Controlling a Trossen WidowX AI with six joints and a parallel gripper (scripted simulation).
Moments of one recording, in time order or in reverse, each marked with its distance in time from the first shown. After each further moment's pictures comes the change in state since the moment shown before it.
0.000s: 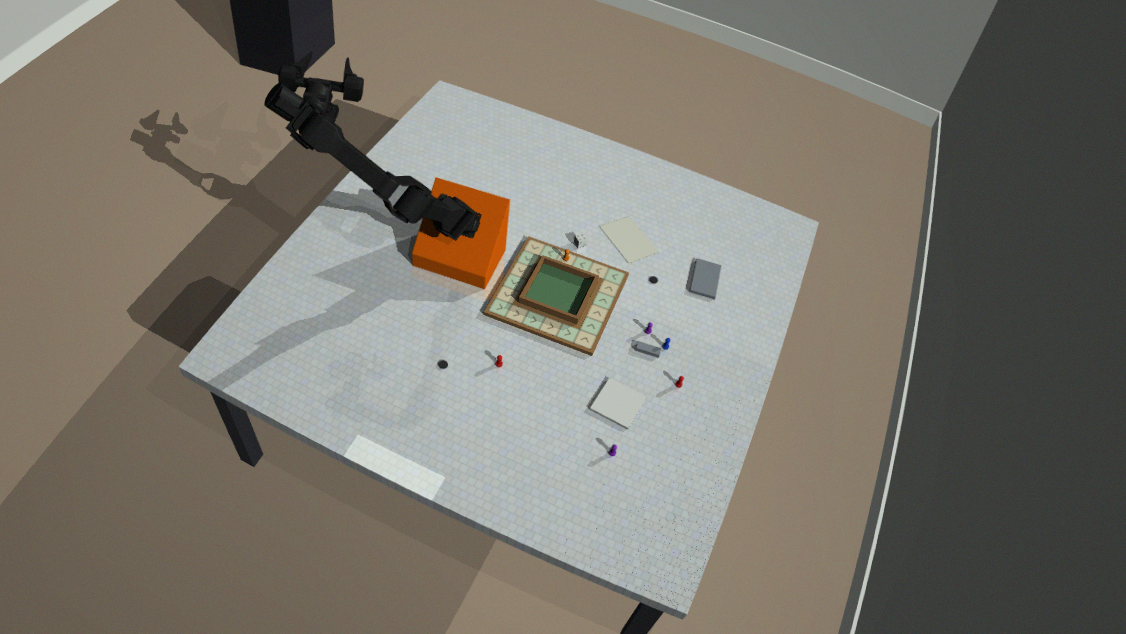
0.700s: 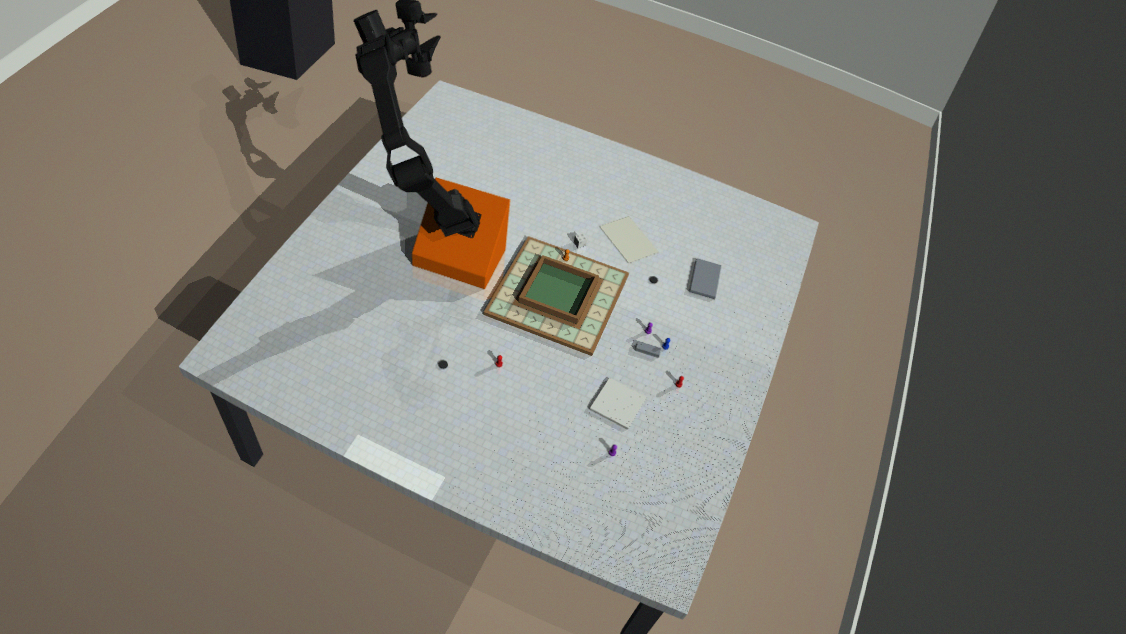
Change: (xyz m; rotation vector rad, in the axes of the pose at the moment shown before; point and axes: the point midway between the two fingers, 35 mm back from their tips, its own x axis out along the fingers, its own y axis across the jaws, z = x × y) arm 0.166 0.202 0.001 1.082 0.208 0.609
